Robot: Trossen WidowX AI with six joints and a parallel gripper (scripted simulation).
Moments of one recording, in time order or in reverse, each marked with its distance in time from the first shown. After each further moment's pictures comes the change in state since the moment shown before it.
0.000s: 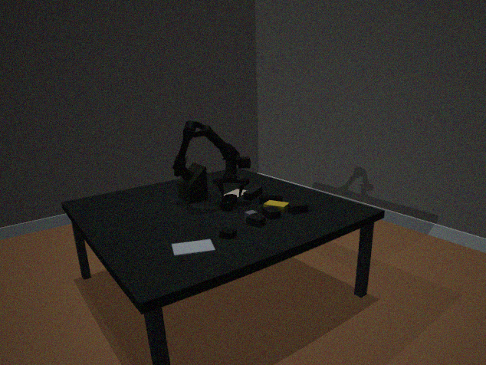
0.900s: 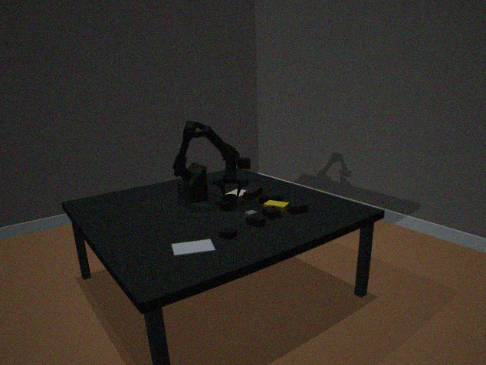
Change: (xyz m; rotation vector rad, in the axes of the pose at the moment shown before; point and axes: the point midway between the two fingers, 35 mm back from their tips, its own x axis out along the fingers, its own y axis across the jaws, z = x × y) arm 0.003 -0.002 0.000 -0.004 0.000 -0.006
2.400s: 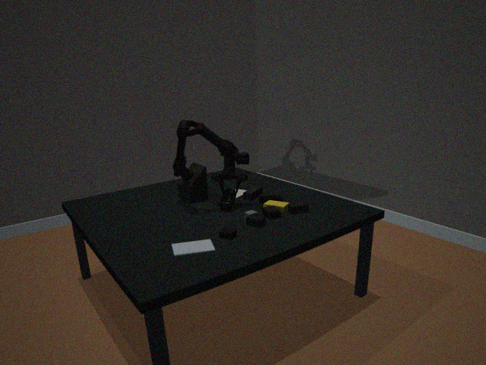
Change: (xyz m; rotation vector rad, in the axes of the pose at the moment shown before) arm -0.028 -0.001 0.022 -0.001 0.084 -0.004
